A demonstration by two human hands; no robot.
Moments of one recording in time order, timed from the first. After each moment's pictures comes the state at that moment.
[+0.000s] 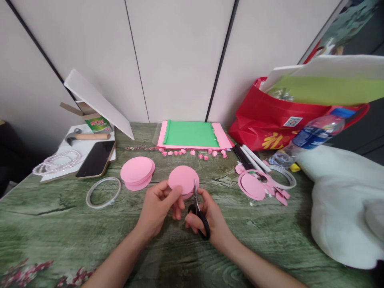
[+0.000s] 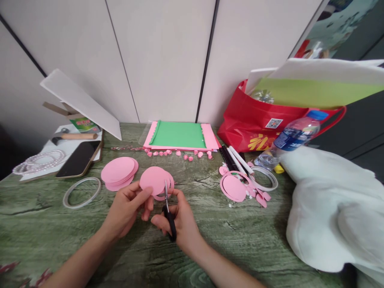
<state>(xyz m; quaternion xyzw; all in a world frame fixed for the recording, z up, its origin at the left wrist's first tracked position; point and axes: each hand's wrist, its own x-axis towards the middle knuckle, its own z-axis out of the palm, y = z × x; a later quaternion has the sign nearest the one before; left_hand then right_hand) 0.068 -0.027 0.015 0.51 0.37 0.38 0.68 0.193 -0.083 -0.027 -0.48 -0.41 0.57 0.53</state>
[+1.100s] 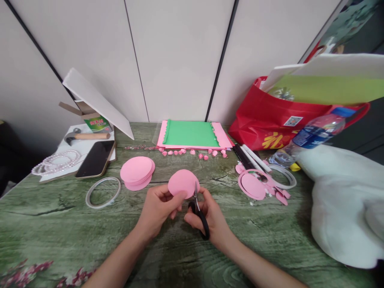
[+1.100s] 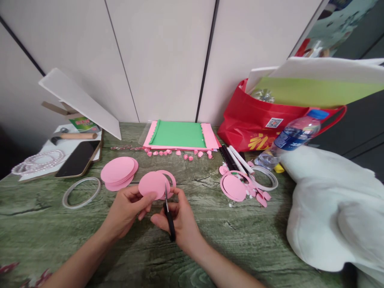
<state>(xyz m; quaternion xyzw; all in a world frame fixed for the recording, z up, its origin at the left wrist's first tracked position) 0.068 -0.028 0.018 0.56 0.43 0.37 0.61 0.194 -0.083 -0.024 -0.46 -0.40 0.57 0.54</state>
